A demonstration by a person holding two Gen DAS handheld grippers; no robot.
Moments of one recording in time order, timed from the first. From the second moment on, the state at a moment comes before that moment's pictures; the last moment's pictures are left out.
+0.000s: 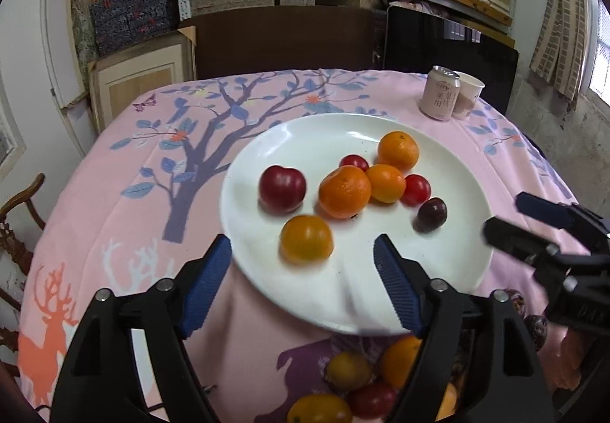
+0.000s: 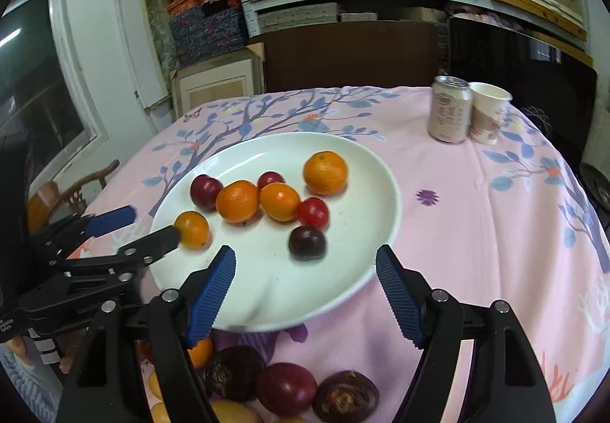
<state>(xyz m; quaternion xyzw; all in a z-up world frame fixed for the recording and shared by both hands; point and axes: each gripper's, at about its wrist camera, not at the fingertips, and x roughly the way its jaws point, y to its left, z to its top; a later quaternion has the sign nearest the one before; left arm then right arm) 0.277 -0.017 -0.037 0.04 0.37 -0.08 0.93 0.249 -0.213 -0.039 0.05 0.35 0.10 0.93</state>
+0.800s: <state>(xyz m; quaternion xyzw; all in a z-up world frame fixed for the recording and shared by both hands) 0.080 -0.014 -0.067 0.05 0.40 -0.12 0.91 0.106 -0.287 -0.050 0.14 0.29 -0.01 0.95</state>
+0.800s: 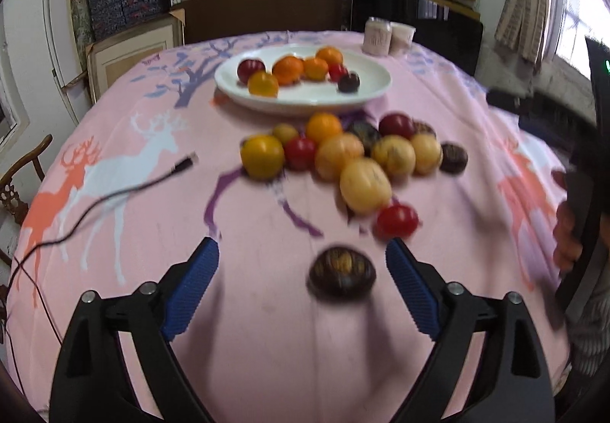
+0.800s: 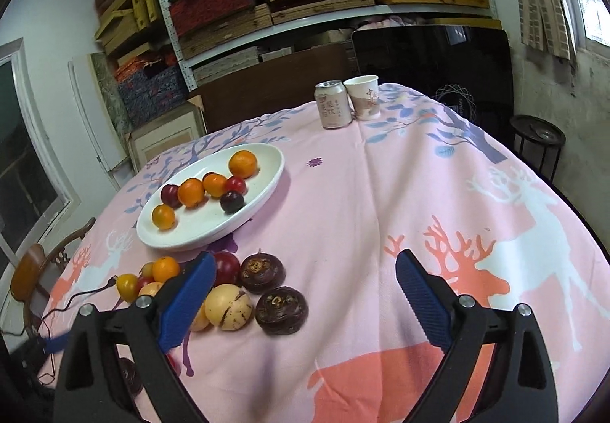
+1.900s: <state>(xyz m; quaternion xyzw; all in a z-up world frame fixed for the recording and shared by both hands) 0.125 0.000 -0.081 0.16 0.42 -0.01 0.89 0.113 -0.287 -0.055 0.15 0.31 0.01 0.94</state>
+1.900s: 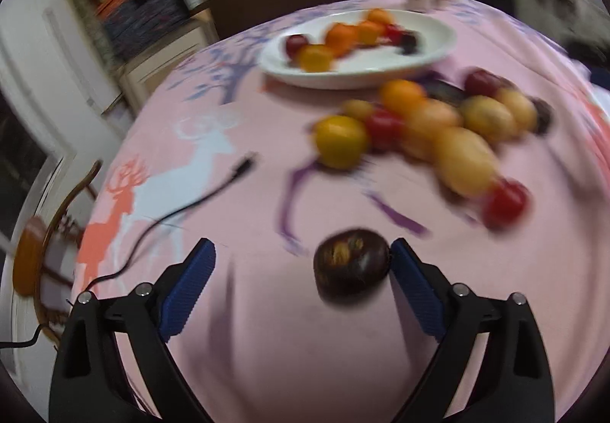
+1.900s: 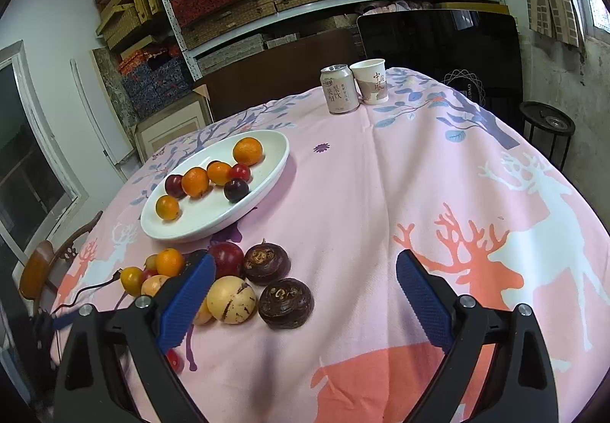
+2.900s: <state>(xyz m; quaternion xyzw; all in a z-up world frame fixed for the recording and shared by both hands) 0.135 0.010 -0.090 0.05 0.45 -0.11 0.88 0.111 -0.270 -0.055 0.10 0.31 0.02 0.94</state>
